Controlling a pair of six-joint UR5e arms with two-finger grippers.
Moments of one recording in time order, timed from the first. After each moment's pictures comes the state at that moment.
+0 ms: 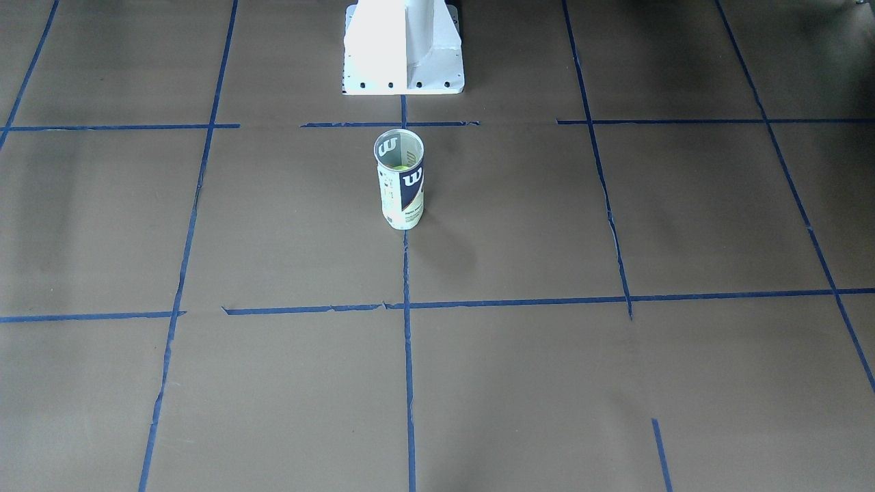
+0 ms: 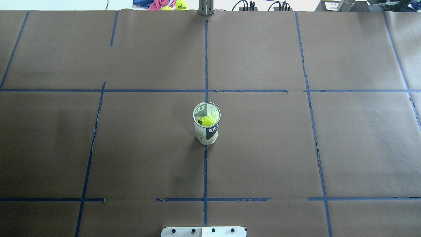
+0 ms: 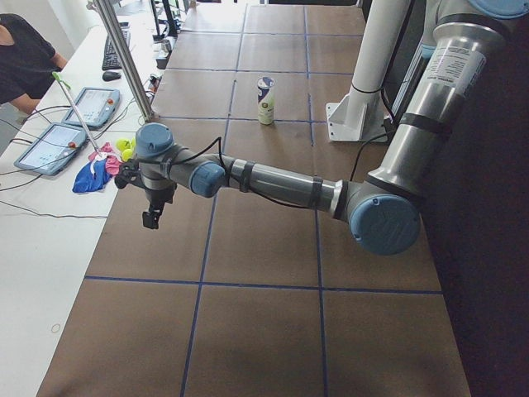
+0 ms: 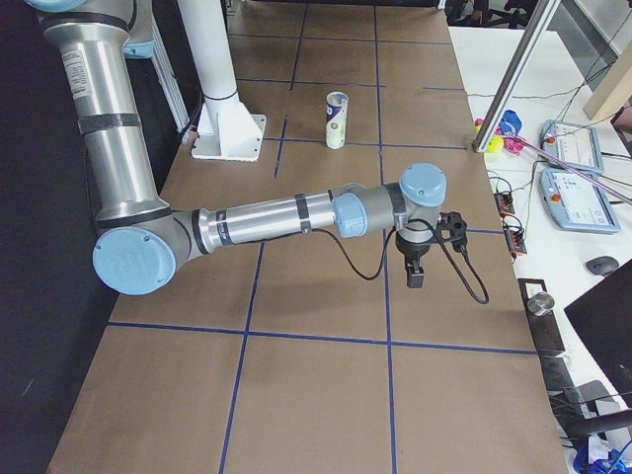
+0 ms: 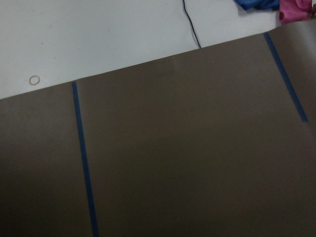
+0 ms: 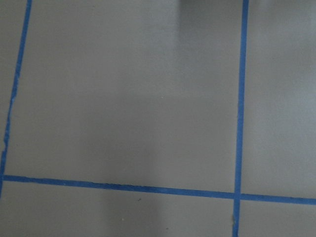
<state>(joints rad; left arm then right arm) -1.49 -1.89 -1.41 -1.73 -2.33 -0.10 1.49 -1.38 1.56 -1.51 2.34 0.15</state>
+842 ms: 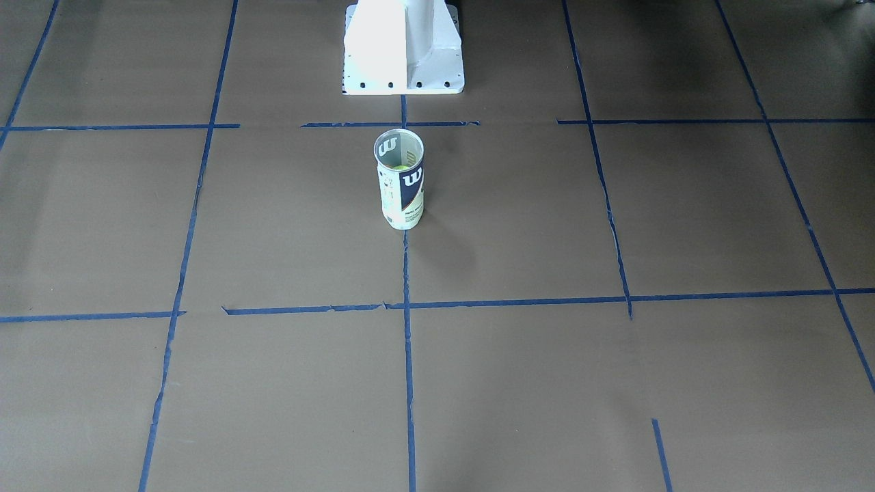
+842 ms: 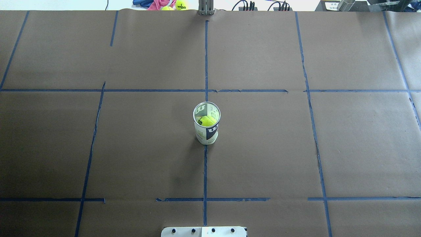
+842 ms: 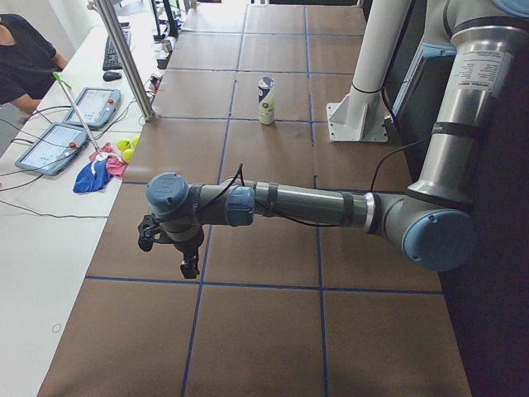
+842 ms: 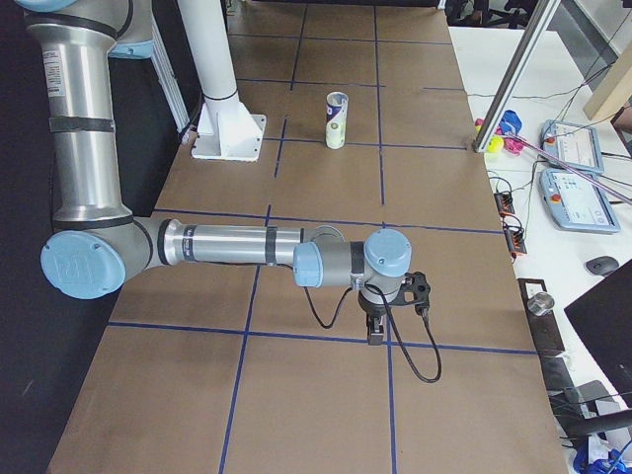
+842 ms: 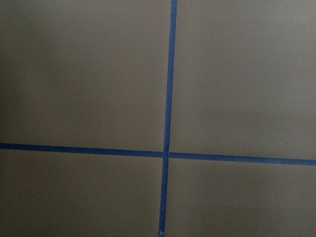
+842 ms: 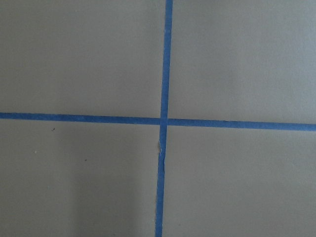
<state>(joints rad) -1.60 -1.71 -1.55 -1.47 -2.39 -0.05 1.55 -1.55 1.55 -1.51 2.35 0.01</state>
